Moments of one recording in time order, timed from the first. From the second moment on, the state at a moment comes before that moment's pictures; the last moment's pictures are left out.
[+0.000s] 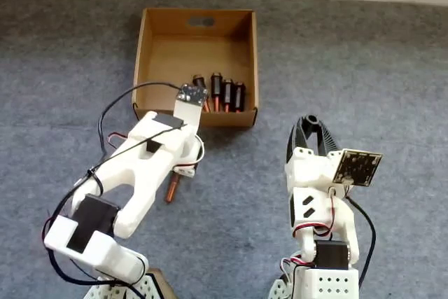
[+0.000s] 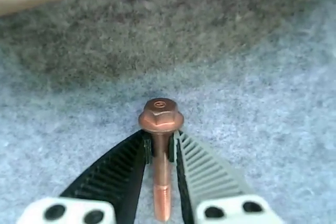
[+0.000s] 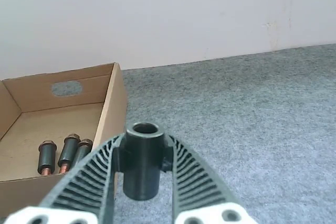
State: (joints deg) left arm 13.1 1.3 35.1 57.5 7.2; right arm -2.5 -103.6 96.0 22.7 -7.7
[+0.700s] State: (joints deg) left arm 14.8 -41.6 37.8 60.5 7.3; right arm -12.2 -103.6 95.6 22.7 -7.7
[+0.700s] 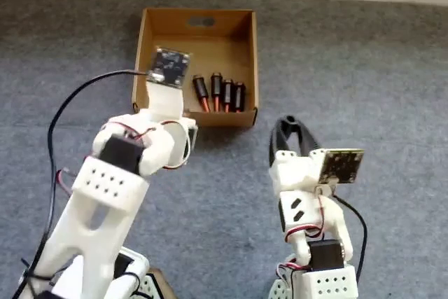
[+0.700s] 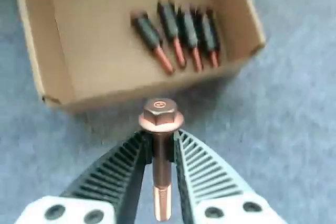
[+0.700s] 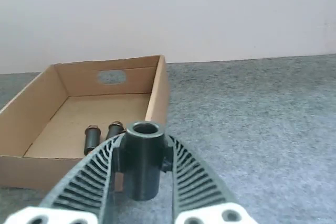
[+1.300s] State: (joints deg) left arm 29.7 -65.7 53.4 19.9 7.3; right arm -24.8 -103.6 95.5 10.8 6.7
